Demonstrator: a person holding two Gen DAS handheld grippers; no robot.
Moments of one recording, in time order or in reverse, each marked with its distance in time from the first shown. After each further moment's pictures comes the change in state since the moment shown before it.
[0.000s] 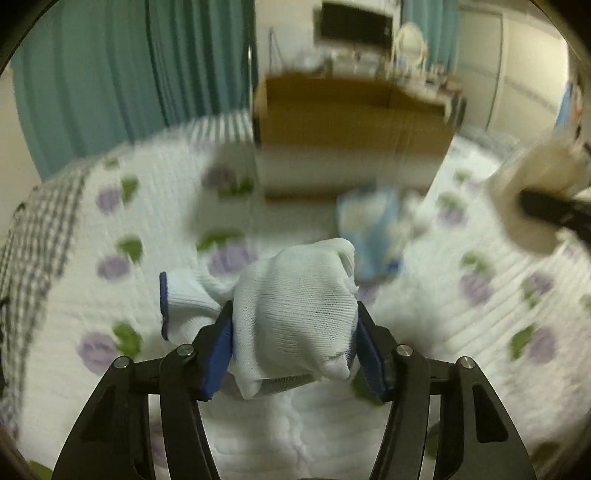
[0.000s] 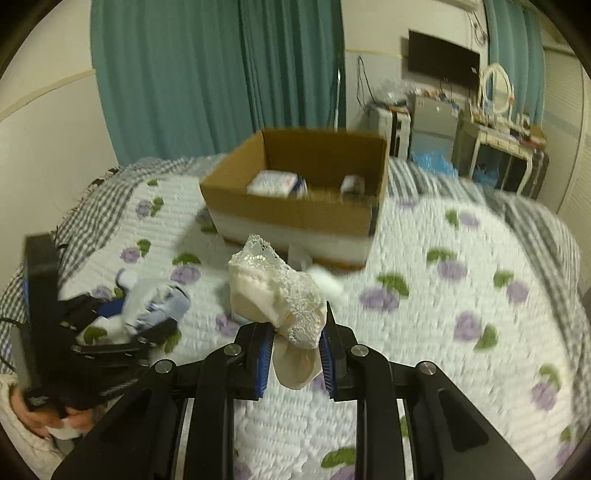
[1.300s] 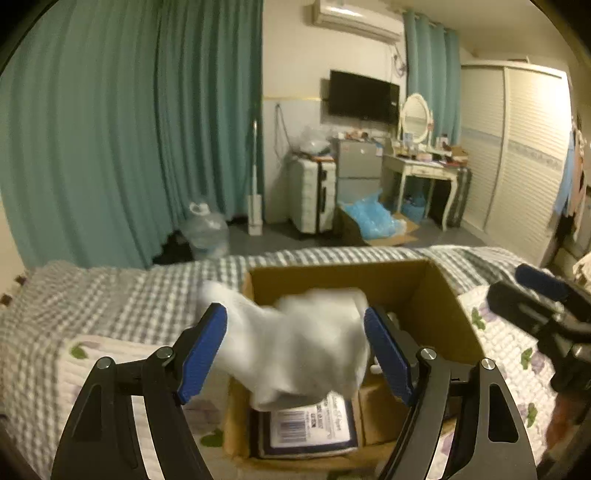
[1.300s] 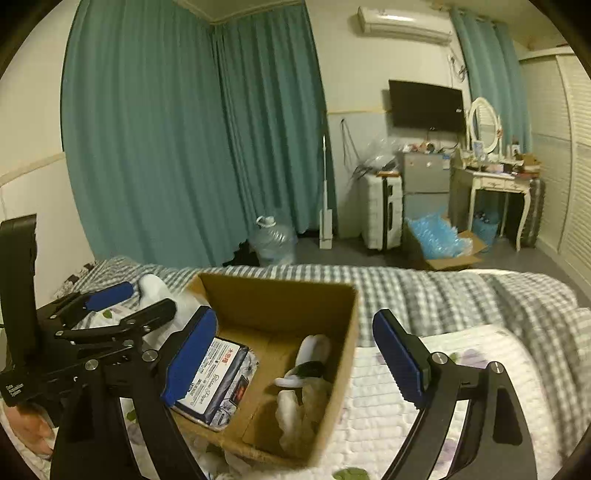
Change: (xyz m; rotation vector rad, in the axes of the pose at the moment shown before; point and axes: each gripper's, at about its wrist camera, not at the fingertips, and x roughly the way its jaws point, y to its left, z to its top) left arm 0.048 -0.008 0.194 -0.034 -0.293 0.028; right arm 0.068 -0.079 0.135 0.094 -0.282 0.003
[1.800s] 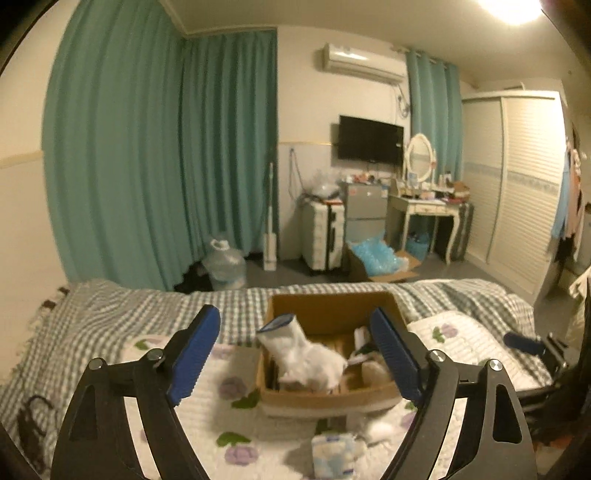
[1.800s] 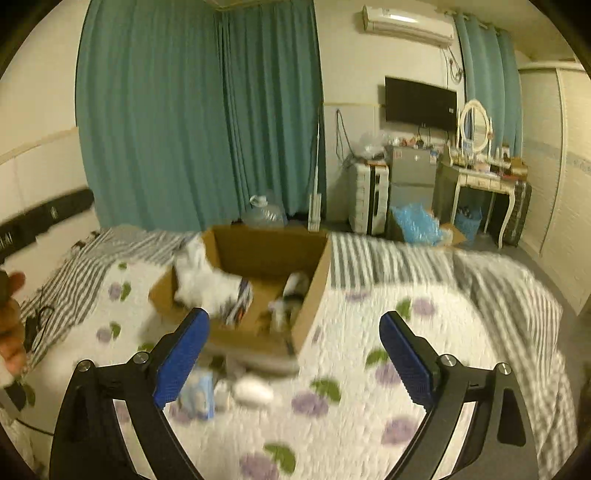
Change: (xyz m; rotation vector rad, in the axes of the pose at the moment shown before) left arm -0.140 -0.008 -0.006 -0.026 -0.145 0.058; right arm -0.106 -0.001 -0.055 -0.044 0.089 -0.028
